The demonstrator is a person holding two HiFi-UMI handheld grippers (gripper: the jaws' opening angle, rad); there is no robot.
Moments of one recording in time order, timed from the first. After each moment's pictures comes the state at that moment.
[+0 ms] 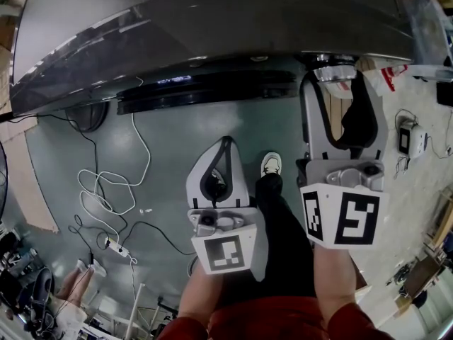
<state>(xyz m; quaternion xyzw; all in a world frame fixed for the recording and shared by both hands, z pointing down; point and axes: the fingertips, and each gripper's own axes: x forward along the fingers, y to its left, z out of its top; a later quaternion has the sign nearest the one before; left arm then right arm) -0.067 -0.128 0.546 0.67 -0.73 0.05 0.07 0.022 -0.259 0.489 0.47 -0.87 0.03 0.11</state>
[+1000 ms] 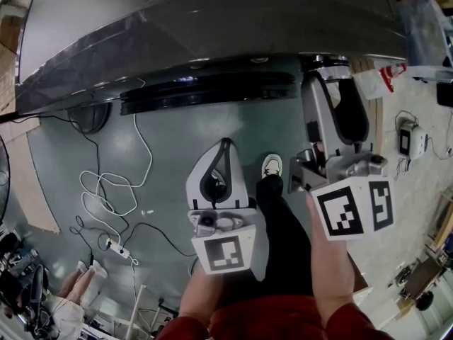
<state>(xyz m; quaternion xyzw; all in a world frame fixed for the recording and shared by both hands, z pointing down) -0.066 -0.124 0.537 0.67 -0.73 0.05 0.07 0.028 -0.262 0.488 0.45 -0.86 0.23 -0.01</state>
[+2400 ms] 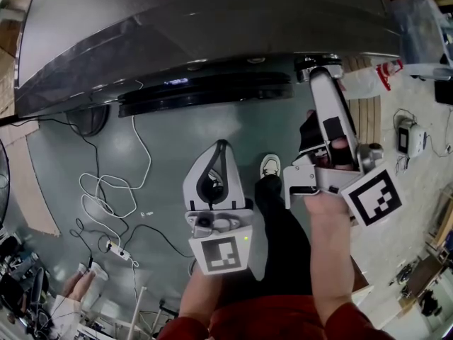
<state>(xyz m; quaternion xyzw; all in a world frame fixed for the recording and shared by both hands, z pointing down) -0.066 -0.121 0.535 0.67 -0.74 0.05 0.06 0.036 -0.267 0.493 0.39 -0.80 0.44 -0.14</state>
